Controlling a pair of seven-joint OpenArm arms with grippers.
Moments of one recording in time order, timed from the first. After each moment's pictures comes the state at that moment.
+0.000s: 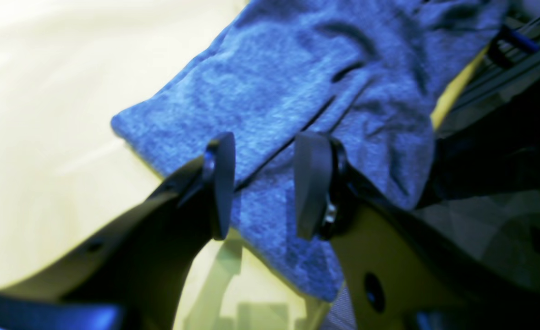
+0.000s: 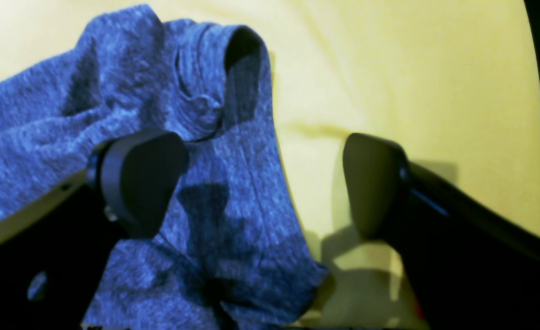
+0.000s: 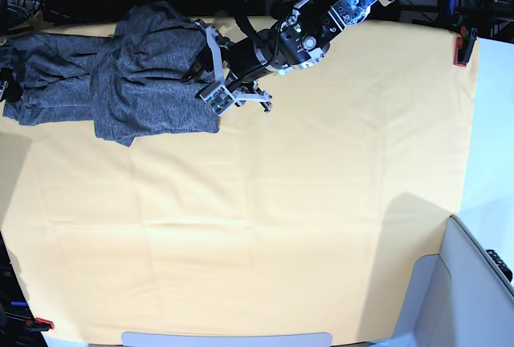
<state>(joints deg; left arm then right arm) -1.8 -12.8 47.0 106.8 -22.3 -0.7 41.4 -1.7 43.7 36.5 51.5 42.7 38.8 -57.6</state>
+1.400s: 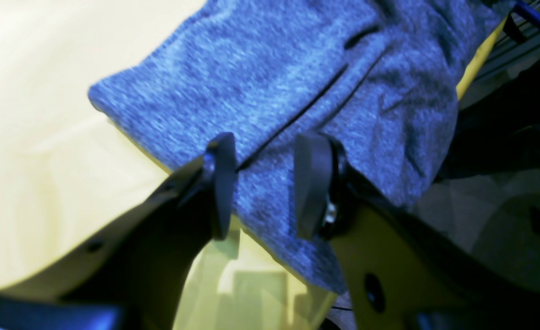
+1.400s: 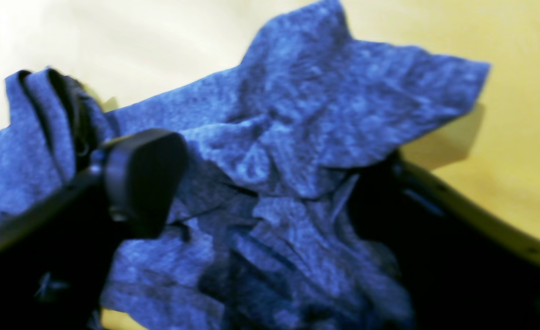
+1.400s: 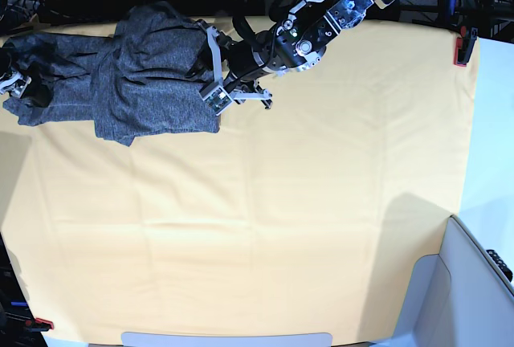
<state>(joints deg) -2.8 -12.2 47.0 103.9 -22.4 -0.6 44.6 -8.1 33.6 39.9 62.7 56.4 39.0 -60.1</state>
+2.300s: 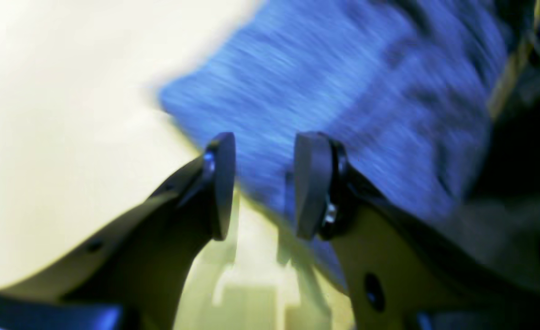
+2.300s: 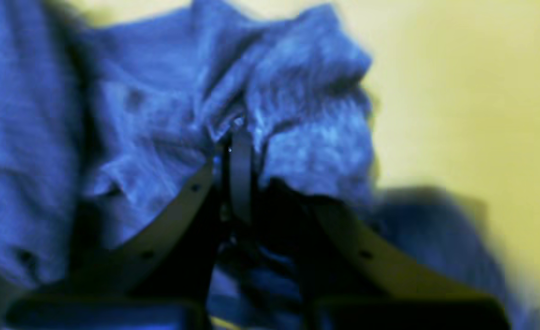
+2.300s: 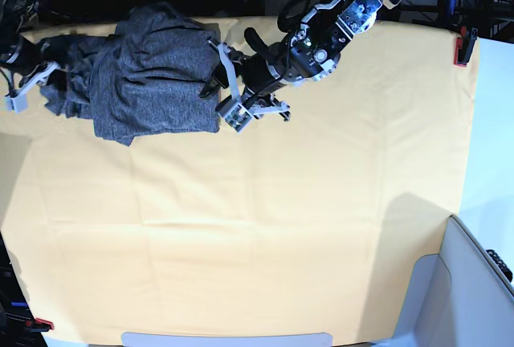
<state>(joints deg) -1.4 -12.7 39.8 106.2 -22.4 -0.6 44.5 -12.9 23.5 38.1 85.7 51.2 31.2 -67.6</state>
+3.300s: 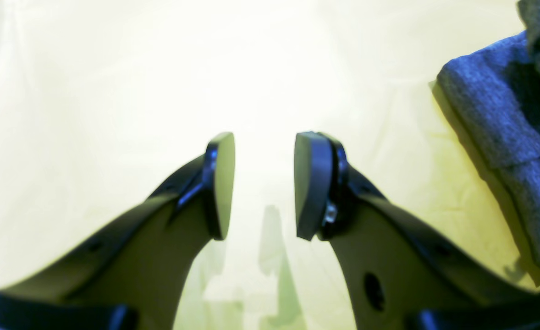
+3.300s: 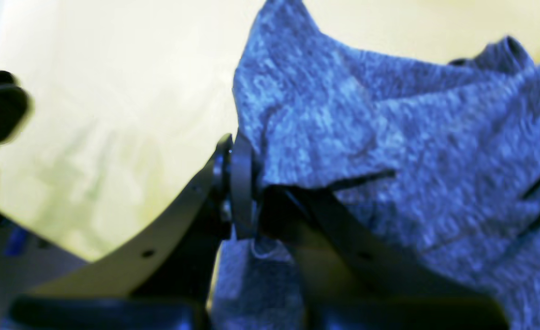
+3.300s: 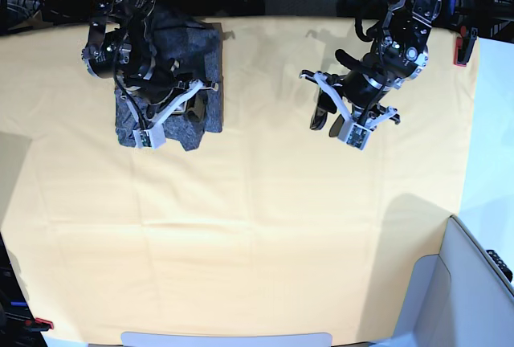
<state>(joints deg) 10.2 -22.1 13.5 112.7 -22.7 -1.3 44.2 -9.7 -1.5 6.5 114.0 25.7 11.5 -68.1</state>
